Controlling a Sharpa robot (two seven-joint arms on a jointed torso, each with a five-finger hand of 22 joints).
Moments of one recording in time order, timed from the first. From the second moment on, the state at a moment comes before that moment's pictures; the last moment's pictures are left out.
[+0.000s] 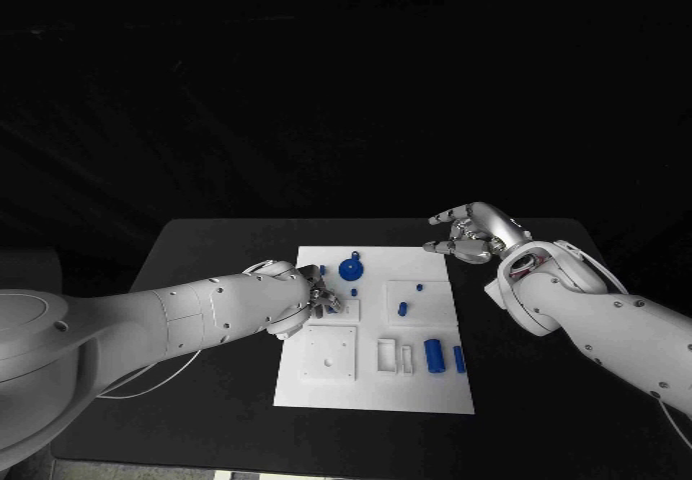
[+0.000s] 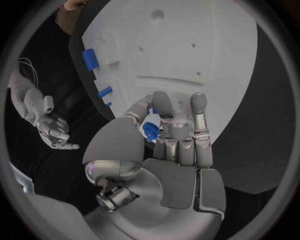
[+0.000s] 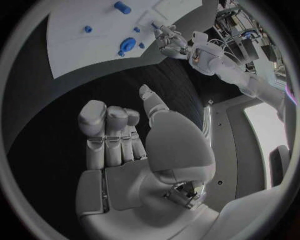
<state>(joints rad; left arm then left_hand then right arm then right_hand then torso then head) 1.18 -0.49 -0.24 1.07 -0.95 -0.21 -0.49 1.03 0.01 0.34 -0.15 0.32 1.21 0.05 0.17 0.76 1.48 -0.08 0.65 0.46 1.38 -0.14 1.28 0.64 0.02 1.24 -0.16 0.52 1.31 0.96 -0.70 0.30 1.36 -1.43 -0.42 -0.08 1.31 -0.07 0.08 -0.11 0.23 0.93 0.12 0.06 0.06 1.25 0.01 0.96 1.10 1.44 -0.07 0.97 0.99 0.08 1.46 -0.09 0.87 1.31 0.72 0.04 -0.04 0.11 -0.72</state>
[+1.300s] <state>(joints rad) 1.18 -0.48 -0.23 1.05 -0.95 -0.18 -0.49 1.06 0.03 0.28 -0.10 0.24 1.21 0.05 0.17 0.76 1.49 -0.08 0.66 0.48 1.38 -0.14 1.29 0.65 0.02 1.24 -0.16 0.52 1.31 0.96 -0.69 0.30 1.36 -1.43 -0.42 -0.08 1.31 -0.07 0.08 -0.12 0.23 0.93 0.12 0.06 0.06 1.25 0.01 0.96 1.10 1.44 -0.07 0.97 0.99 0.08 1.46 -0.09 0.87 1.31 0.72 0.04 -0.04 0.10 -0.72</state>
